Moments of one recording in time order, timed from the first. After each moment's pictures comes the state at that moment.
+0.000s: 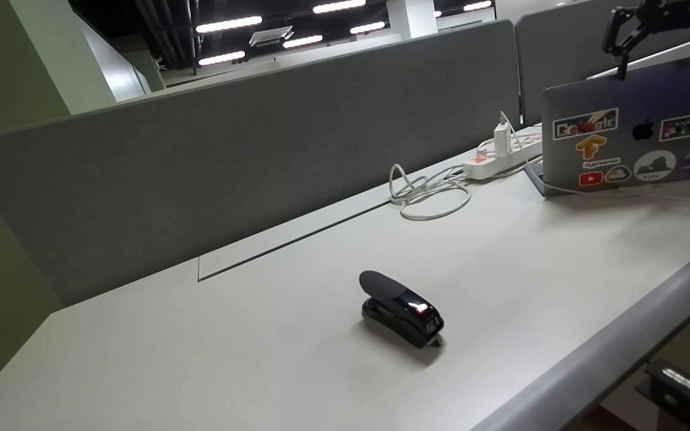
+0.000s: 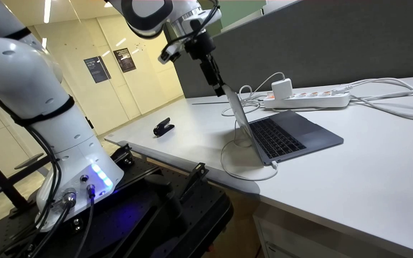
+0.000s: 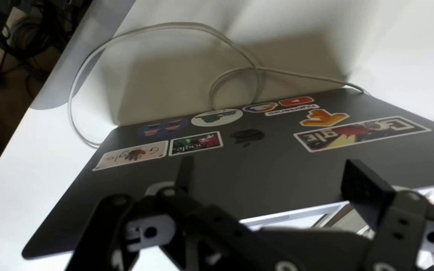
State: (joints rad) arm -0.35 -0.18 -0.19 -2.75 0.02 2.77 0.35
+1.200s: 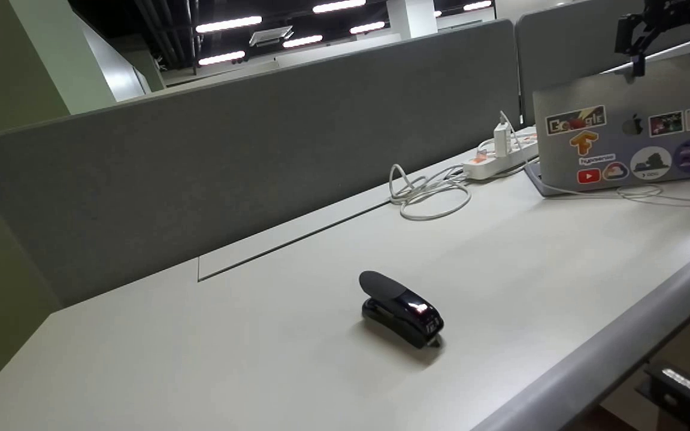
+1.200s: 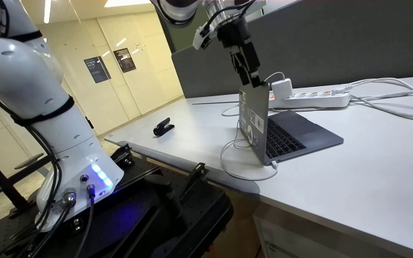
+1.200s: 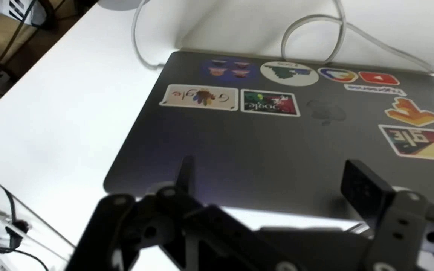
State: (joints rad) arm -0.36 0.05 -0.28 -2.45 -0.10 2.59 0.11
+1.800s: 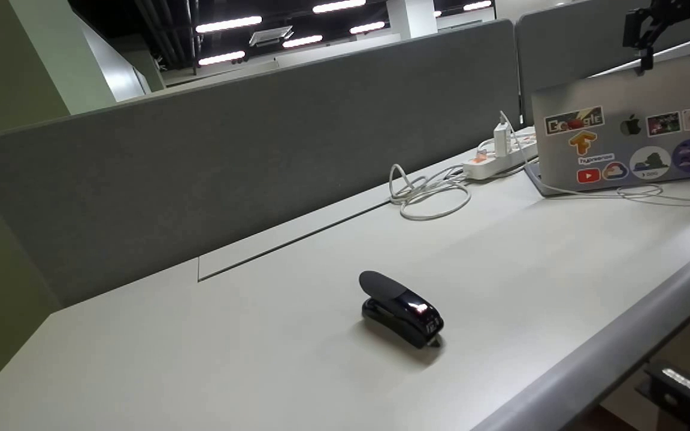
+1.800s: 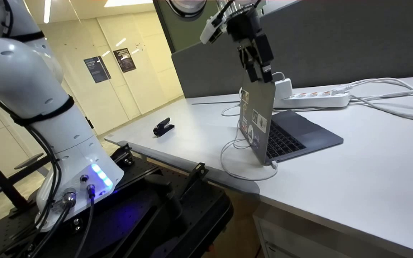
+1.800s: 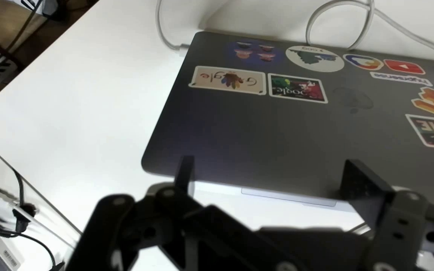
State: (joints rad) arm -0.36 0.10 -0.31 -2.37 -0.08 2.55 0.02
